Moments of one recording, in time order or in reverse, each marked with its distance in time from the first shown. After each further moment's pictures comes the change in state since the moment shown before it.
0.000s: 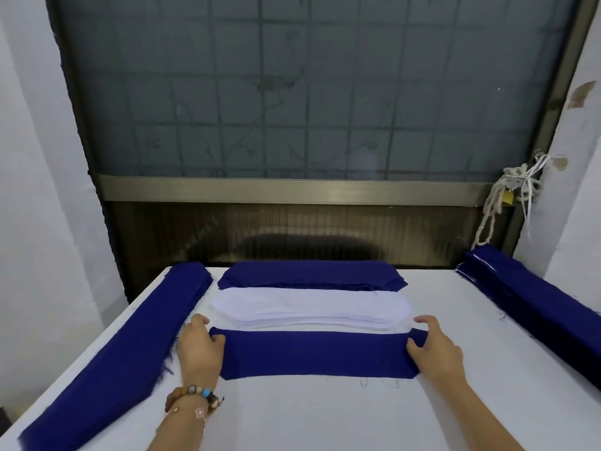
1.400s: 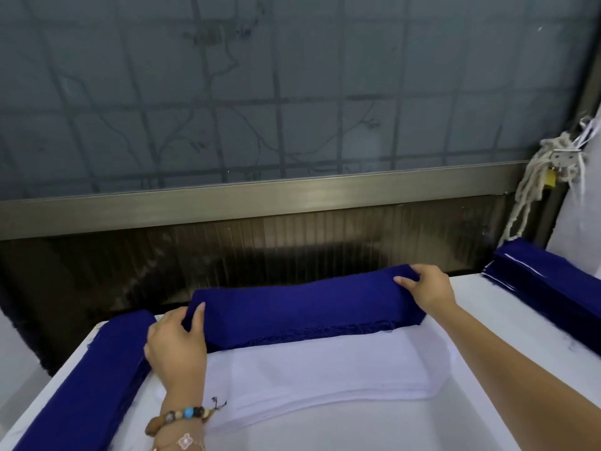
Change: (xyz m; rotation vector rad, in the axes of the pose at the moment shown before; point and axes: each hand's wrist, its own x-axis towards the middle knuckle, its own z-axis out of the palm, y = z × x) left_hand 0.142 0.059 0.078 -0.037 0.287 0.205; right_hand 0.215 -0.057 0.040 0.137 0.065 0.062
